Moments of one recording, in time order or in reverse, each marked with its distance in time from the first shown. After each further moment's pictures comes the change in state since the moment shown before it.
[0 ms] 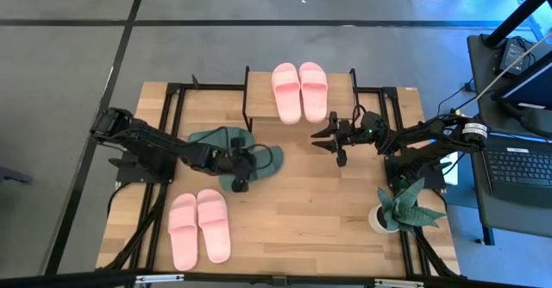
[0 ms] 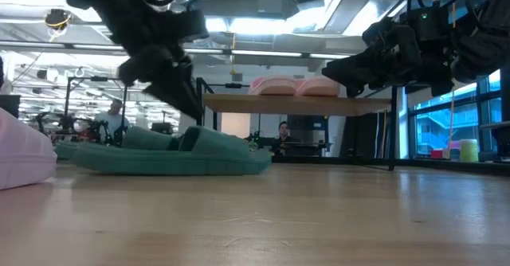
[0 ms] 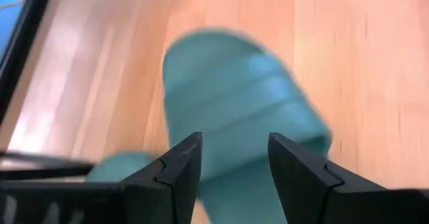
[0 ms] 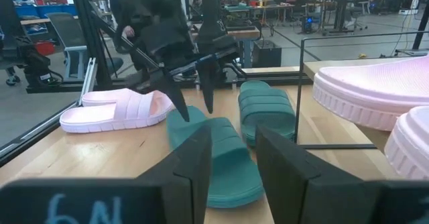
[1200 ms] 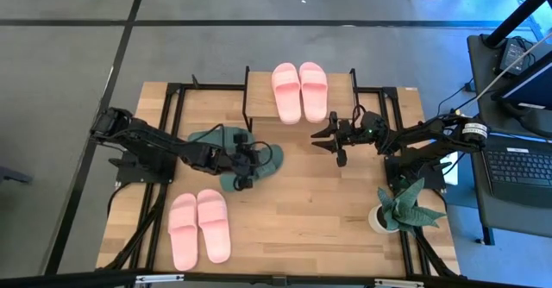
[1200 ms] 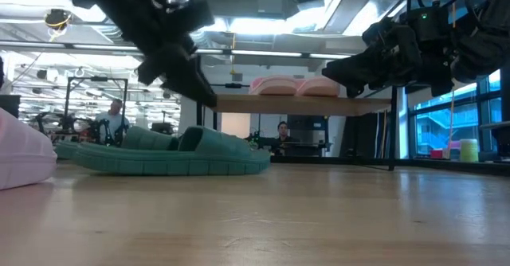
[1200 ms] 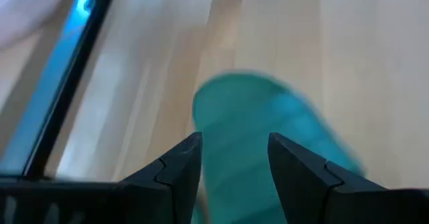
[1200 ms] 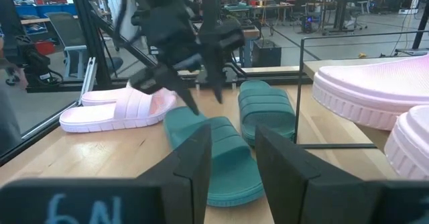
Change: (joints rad) left arm 0.015 -0.005 0.000 0.059 -0.096 0.076; right arm 0.000 0.000 0.000 -0.002 0.000 -0.001
